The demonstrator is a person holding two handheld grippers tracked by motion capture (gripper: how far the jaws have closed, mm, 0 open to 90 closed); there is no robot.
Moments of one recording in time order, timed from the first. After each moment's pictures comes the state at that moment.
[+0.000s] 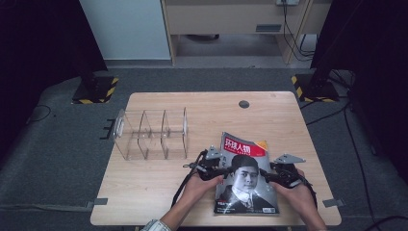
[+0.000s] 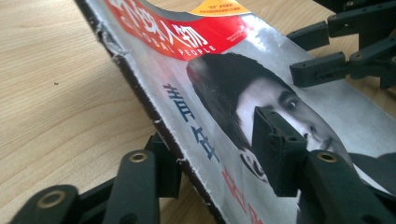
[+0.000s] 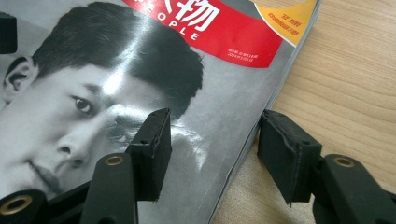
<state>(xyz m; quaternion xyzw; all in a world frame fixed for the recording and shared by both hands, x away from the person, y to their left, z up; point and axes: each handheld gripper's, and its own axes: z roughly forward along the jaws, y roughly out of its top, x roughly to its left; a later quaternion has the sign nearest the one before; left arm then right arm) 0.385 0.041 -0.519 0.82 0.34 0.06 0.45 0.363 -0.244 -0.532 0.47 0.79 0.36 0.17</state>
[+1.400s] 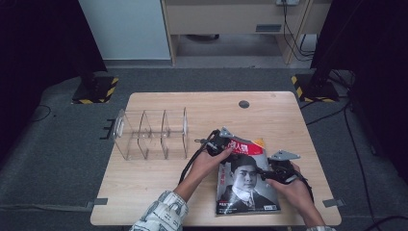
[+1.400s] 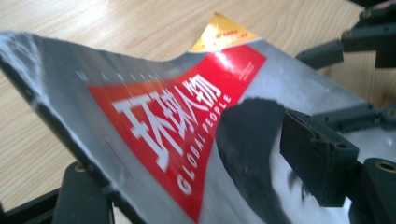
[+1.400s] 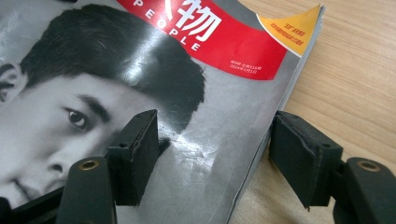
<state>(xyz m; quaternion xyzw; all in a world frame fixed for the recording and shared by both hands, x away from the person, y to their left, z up) 0.451 0.012 -0.492 0.86 0.31 0.05 0.41 0.378 -0.235 -0.535 0.43 0.80 0.37 0.18</state>
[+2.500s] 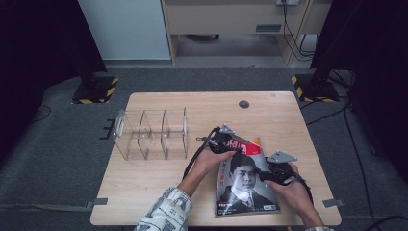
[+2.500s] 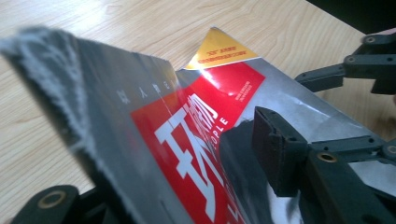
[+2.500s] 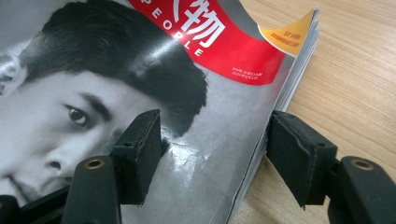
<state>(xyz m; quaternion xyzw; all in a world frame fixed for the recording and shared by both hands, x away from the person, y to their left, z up) 0.461 0.007 -0.494 0.85 0.32 0.03 0.42 0.375 -0.229 -0.536 0.40 0.81 0.38 0.21</state>
